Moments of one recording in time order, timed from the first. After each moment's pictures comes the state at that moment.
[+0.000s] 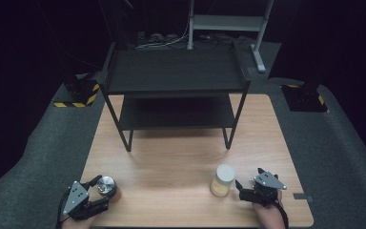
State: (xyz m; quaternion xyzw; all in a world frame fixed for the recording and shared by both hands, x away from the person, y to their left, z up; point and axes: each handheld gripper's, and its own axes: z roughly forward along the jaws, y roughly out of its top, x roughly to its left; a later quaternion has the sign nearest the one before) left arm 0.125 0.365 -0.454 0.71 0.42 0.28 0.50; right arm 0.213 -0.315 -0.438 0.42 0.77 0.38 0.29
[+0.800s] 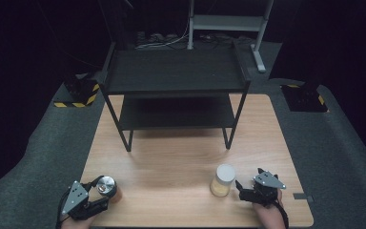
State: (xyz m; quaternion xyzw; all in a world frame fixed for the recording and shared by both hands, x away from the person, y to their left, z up) left arm 0.128 0.370 -0.454 0.70 0.42 0.26 0.51; right arm 0.214 -0.313 -0.436 0.42 0.77 0.37 0.29
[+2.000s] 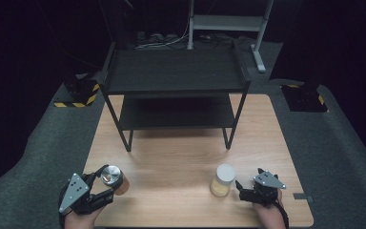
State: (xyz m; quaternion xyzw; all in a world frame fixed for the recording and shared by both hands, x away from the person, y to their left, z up) left arm 0.130 0.345 -0.413 0.67 0.39 0.28 0.56; right arm 0.214 -0.314 -0.436 0.42 0.77 0.37 0.29
